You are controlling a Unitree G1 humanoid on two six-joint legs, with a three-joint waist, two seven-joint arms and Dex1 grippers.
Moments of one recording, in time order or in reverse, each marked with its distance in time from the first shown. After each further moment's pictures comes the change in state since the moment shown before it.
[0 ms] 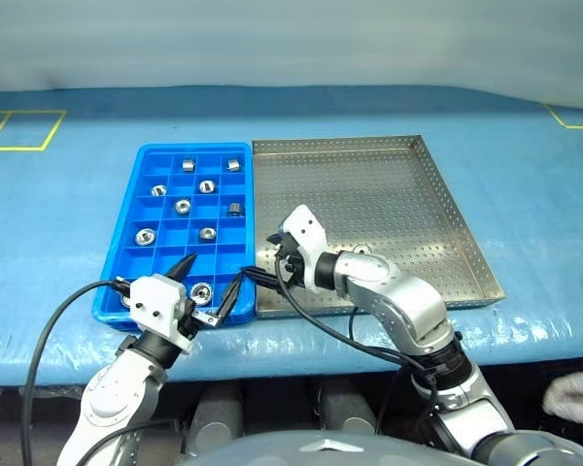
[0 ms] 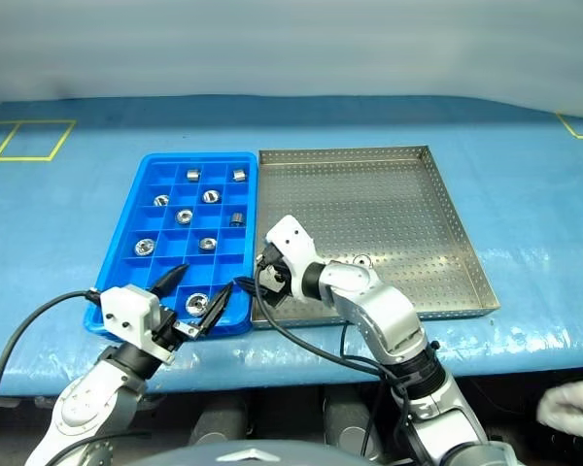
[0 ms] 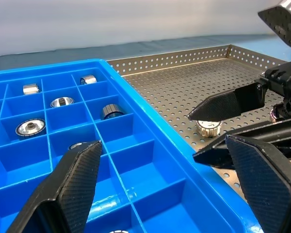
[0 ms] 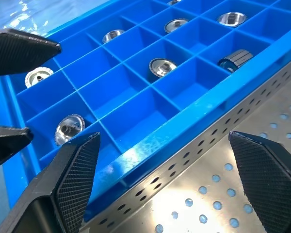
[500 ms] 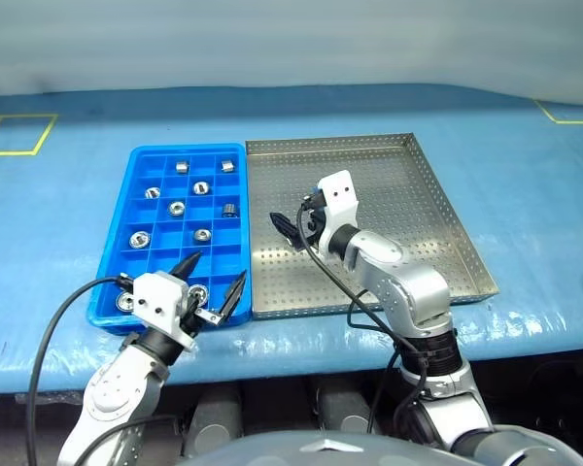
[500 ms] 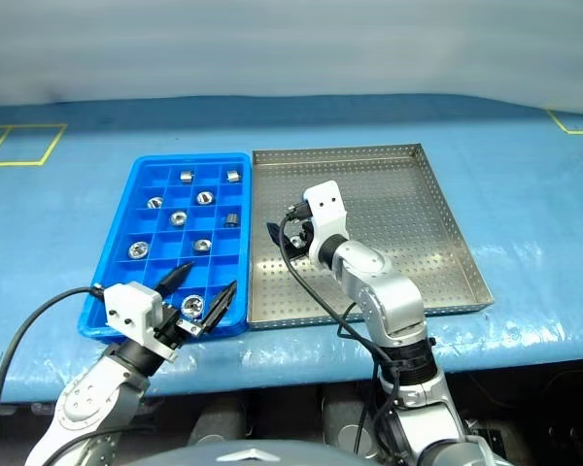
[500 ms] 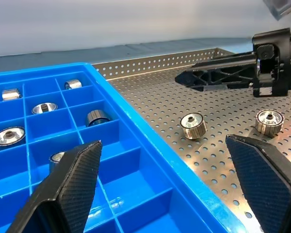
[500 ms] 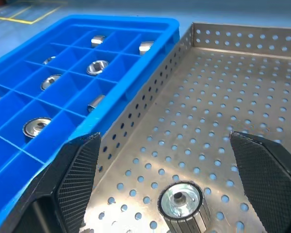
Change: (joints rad) left arm -0.023 0.002 -0.010 0.007 -0.018 0.015 -0.015; right arm -0.016 0.127 -0.164 0.125 -0.070 -0.057 -0.230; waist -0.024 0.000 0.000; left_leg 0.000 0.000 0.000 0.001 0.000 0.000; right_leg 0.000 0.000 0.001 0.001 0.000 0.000
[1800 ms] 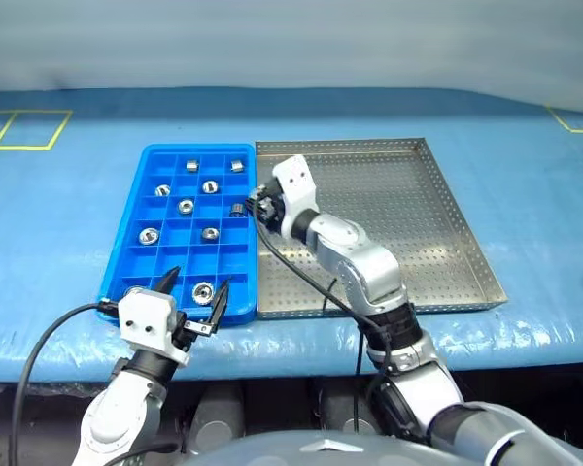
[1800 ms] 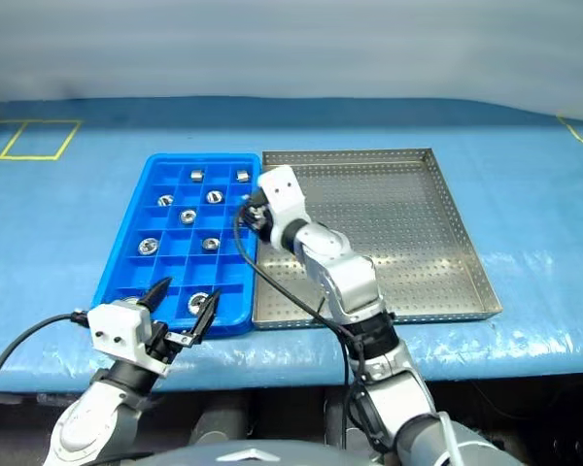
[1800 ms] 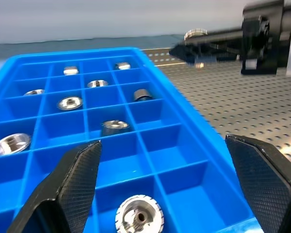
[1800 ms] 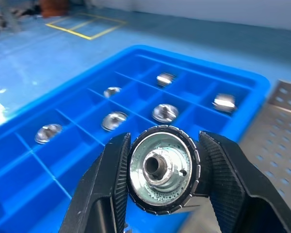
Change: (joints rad) left arm 0.194 -0.092 -0.011 -0.044 0.098 -0.088 0.152; right arm -0.208 0.144 0.108 0.186 -0.088 -0.126 0.075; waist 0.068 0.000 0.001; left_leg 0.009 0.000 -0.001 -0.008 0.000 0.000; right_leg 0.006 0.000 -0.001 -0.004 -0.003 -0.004
